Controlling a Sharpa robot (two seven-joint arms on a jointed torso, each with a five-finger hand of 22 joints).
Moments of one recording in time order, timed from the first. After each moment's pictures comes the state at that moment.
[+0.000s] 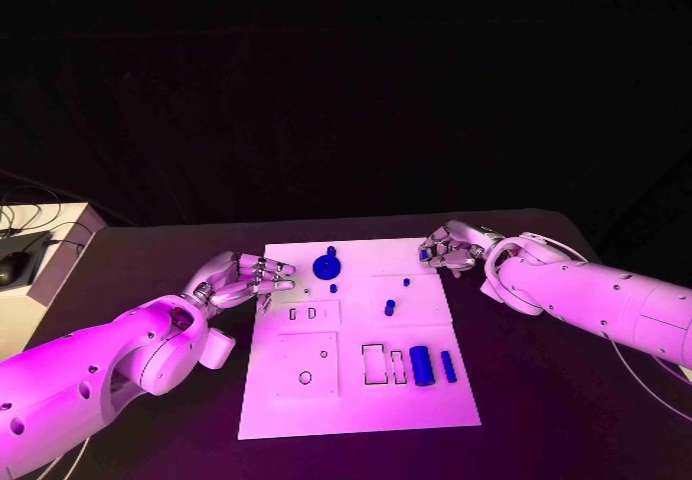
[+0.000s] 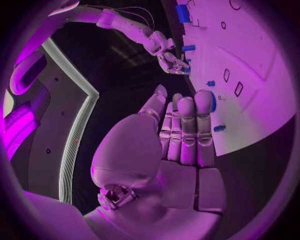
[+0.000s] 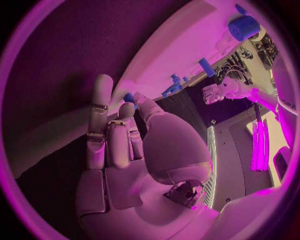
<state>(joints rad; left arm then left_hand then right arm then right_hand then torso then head) 0.83 -0.94 0.26 1.55 -0.56 -0.21 0.28 1.38 0.00 0.01 -0.14 0.05 1.06 0.13 0.09 0.07 1.15 0.04 0.42 0.20 1.28 -0.02 0.88 0.89 0.16 1.17 -0.02 0.90 0.79 1.17 -0.69 -0.11 1.01 -1.18 -0.33 0.19 1.25 0.04 0.16 -0.11 0.30 1.05 0.11 0.06 0.06 1.12 0.03 0.87 0.95 1.47 -0.04 1.35 1.28 0.17 1.47 -0.04 0.34 0.76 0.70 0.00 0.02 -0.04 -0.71</state>
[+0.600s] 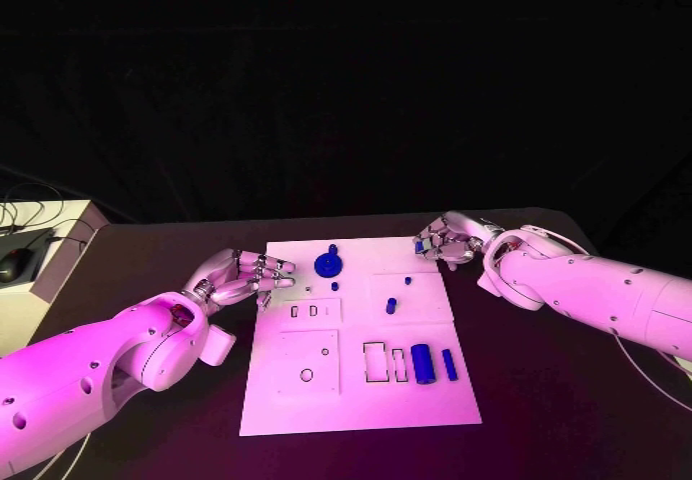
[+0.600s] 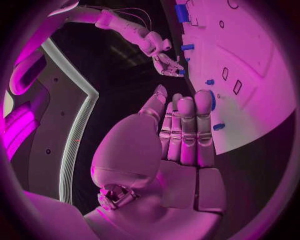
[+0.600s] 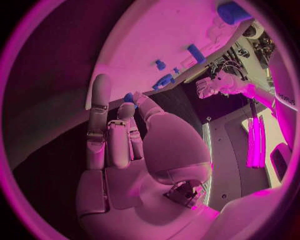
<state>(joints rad) 0.83 -0.94 0.26 1.55 -0.56 -0.21 0.28 1.38 0.00 0.01 -0.14 0.05 1.06 0.13 0.09 0.07 1.16 0.04 0.41 0.20 1.28 -0.02 0.87 0.89 0.16 1.17 -0.02 0.90 0.79 1.20 -0.72 -0.11 1.11 -1.17 -0.35 0.18 1.25 0.04 0.16 -0.11 0.30 1.05 0.11 0.06 0.06 1.12 0.03 0.87 0.95 1.47 -0.04 1.35 1.28 0.16 1.47 -0.04 0.34 0.76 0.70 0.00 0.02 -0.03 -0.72</state>
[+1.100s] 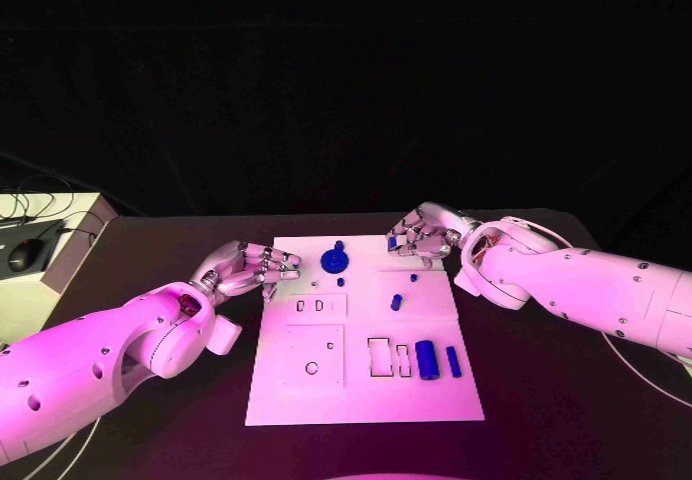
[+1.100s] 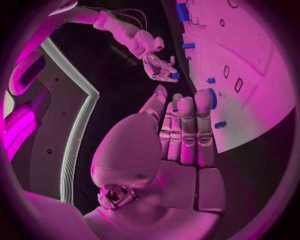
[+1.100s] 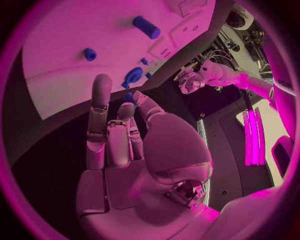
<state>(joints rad) 0.83 -0.95 0.26 1.54 -0.56 -0.21 0.28 1.38 0.00 0.01 -0.14 0.05 1.06 0.13 0.09 0.07 1.16 0.04 0.41 0.20 1.28 -0.02 0.87 0.89 0.16 1.17 -0.02 0.90 0.79 1.25 -0.71 -0.11 1.33 -1.15 -0.35 0.03 1.25 0.03 0.17 -0.11 0.29 1.05 0.11 0.06 0.06 1.12 0.03 0.87 0.95 1.47 -0.04 1.34 1.27 0.16 1.47 -0.04 0.34 0.76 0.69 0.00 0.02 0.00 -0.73</state>
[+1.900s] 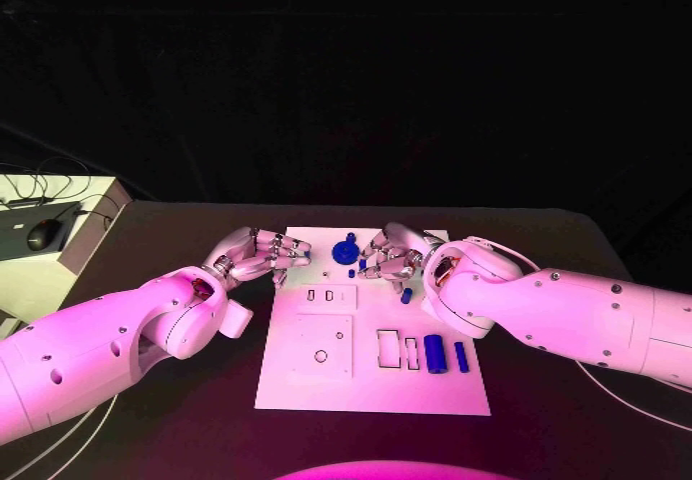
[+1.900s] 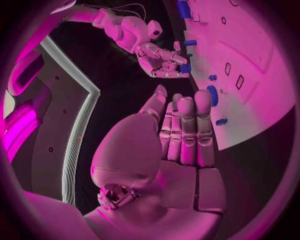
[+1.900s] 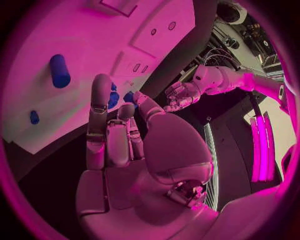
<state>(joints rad) 0.84 -0.94 0.26 1.53 -0.55 -0.23 0.28 1.38 0.00 0.01 -0.14 0.05 1.06 0.13 0.09 0.07 1.16 0.04 0.41 0.20 1.28 -0.02 0.87 0.89 0.16 1.17 -0.02 0.90 0.79 1.22 -0.62 -0.14 1.53 -1.20 -0.40 -0.32 1.24 0.02 0.17 -0.12 0.29 1.06 0.11 0.06 0.06 1.12 0.03 0.87 0.95 1.47 -0.04 1.33 1.26 0.15 1.46 -0.05 0.34 0.75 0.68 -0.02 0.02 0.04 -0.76</state>
